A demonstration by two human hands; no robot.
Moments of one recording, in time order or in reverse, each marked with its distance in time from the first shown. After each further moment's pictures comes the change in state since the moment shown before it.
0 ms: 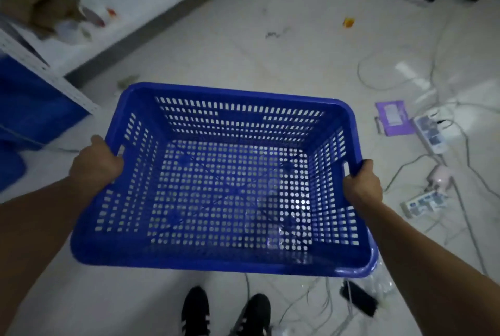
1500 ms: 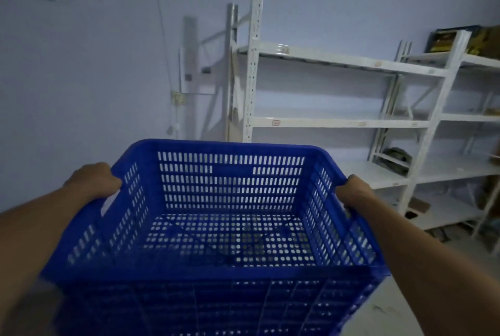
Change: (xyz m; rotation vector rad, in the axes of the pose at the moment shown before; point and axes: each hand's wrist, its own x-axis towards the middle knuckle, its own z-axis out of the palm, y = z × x) left_hand -0.379 -0.368 -0.723 -0.235 0.583 -0.216; right_hand -0.566 -0.517 -0.408 0.029 0.113 -0.923
